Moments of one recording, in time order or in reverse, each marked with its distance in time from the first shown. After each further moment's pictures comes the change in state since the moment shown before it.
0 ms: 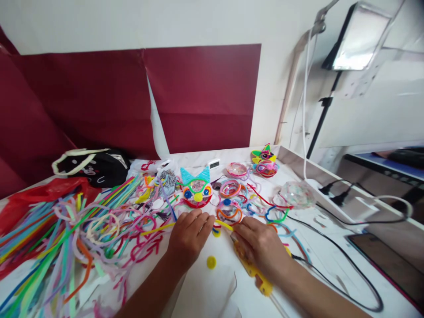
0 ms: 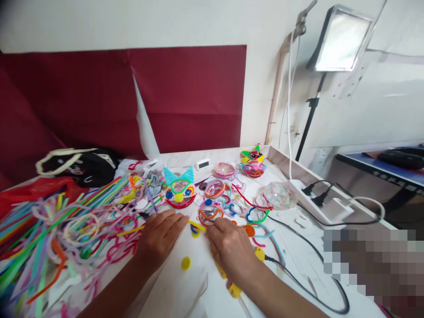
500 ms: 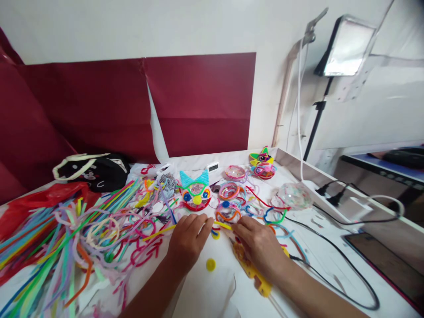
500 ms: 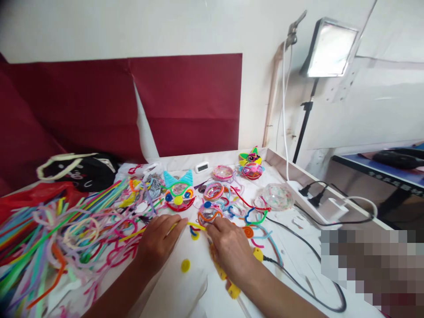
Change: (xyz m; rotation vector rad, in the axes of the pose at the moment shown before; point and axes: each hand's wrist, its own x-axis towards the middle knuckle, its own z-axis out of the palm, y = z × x) left_hand -0.002 -0.001 0.002 -0.010 0.046 0.025; right_hand 0.003 0.000 0.000 -0.019 -0.037 0.041
